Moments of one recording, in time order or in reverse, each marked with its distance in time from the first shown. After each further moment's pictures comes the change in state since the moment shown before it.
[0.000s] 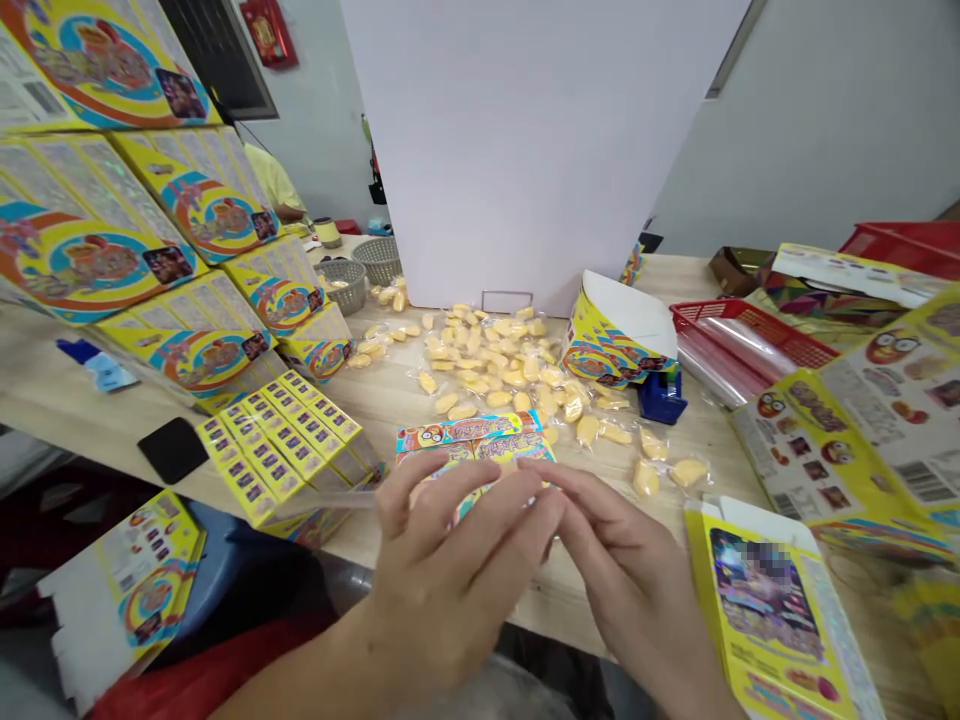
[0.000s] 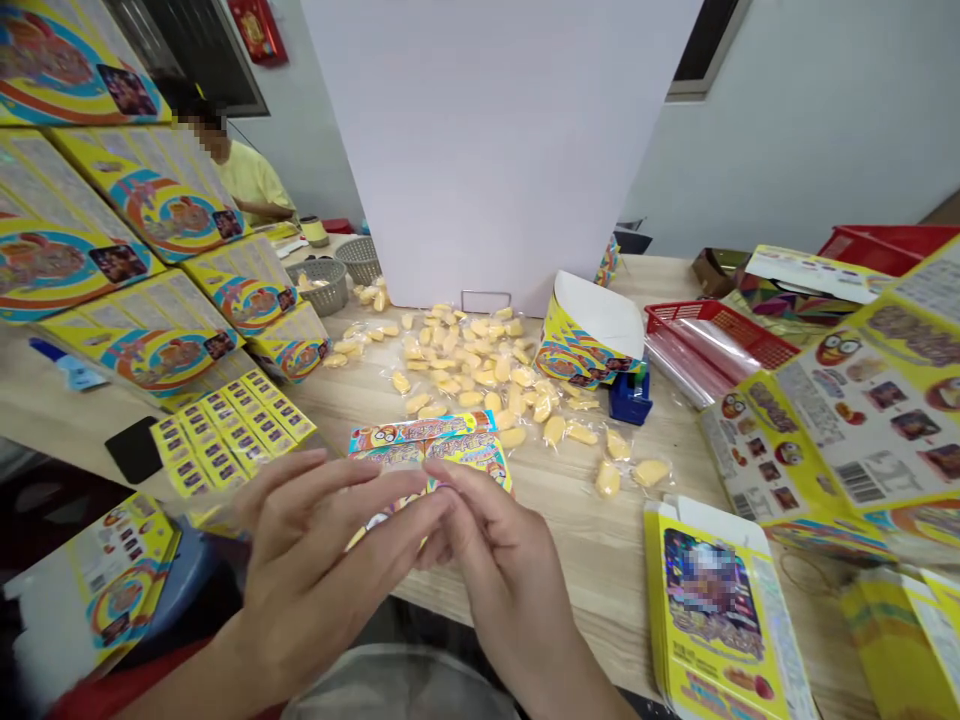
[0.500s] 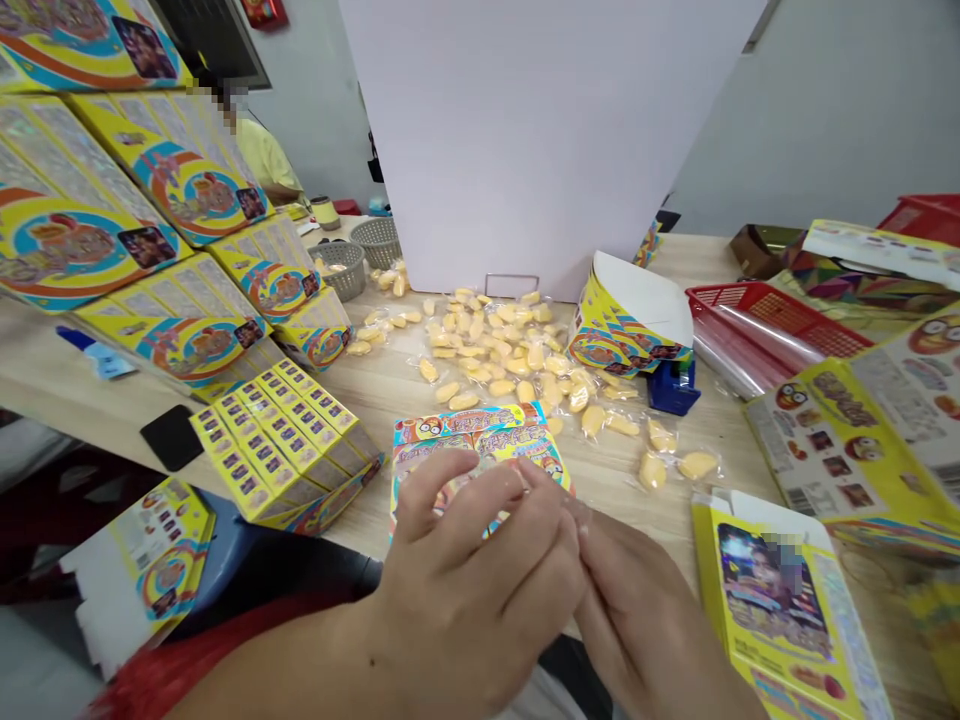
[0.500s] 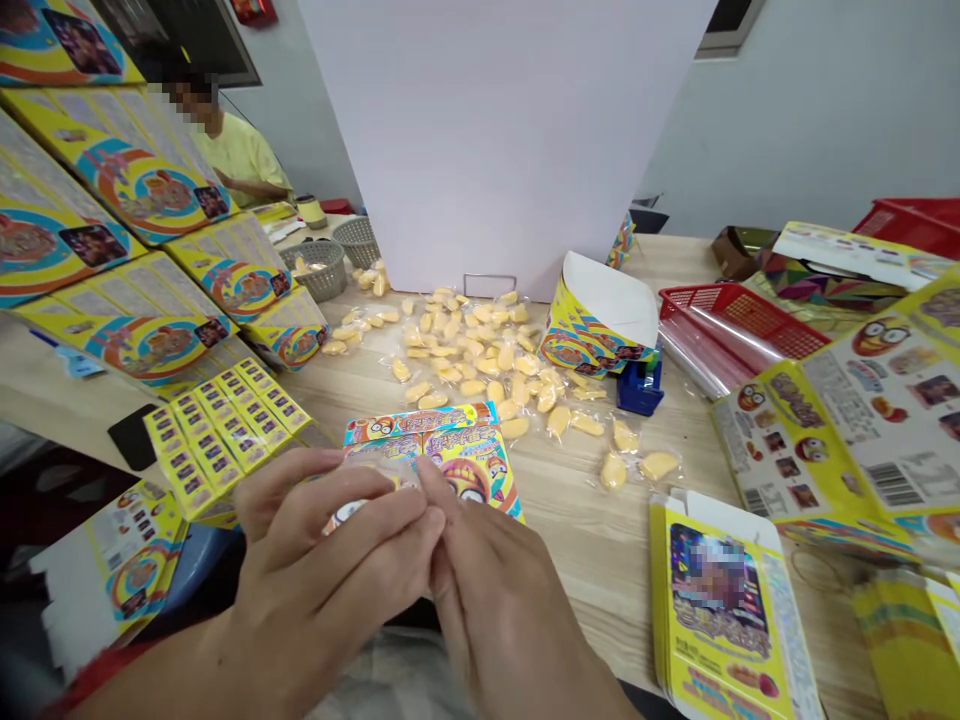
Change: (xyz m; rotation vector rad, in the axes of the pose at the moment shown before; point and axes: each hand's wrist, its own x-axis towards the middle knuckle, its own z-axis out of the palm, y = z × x) left_hand 0.010 0.008 0.005 -0.060 -0.048 0.073; right_hand -0.004 -0.003 -0.012 -0.613 -0.185 -0.396
